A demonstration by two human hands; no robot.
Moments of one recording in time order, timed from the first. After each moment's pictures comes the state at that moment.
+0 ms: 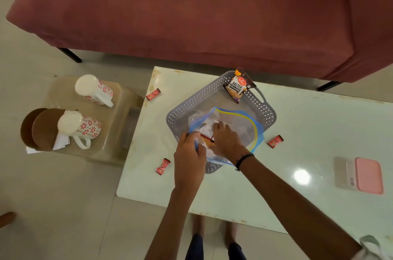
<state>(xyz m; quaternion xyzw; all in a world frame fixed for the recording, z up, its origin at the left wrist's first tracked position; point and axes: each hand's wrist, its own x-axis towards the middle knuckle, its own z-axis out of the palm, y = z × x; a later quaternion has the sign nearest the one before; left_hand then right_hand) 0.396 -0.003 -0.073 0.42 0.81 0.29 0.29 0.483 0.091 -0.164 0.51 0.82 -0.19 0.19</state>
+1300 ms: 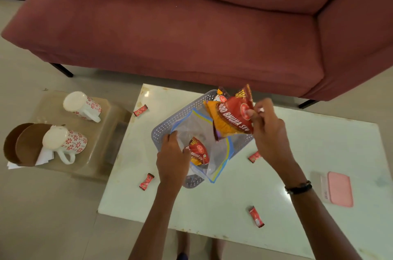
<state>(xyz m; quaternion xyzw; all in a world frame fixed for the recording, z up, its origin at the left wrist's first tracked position) 0.402 0.032 -0.048 0.41 0.84 0.22 0.29 0.586 0.118 0.002 0.57 0.69 -0.32 -0.31</state>
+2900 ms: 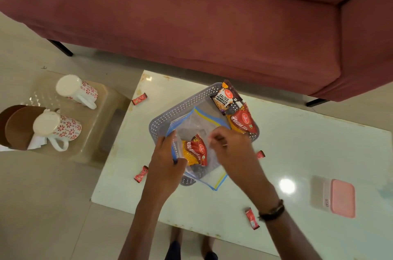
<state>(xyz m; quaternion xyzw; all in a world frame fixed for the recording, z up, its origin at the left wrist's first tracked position) 0.394 0.018 -0.036 0.40 0.78 0.30 0.39 0.538 0.098 -0.031 0.52 0.74 -0.39 -0.17</state>
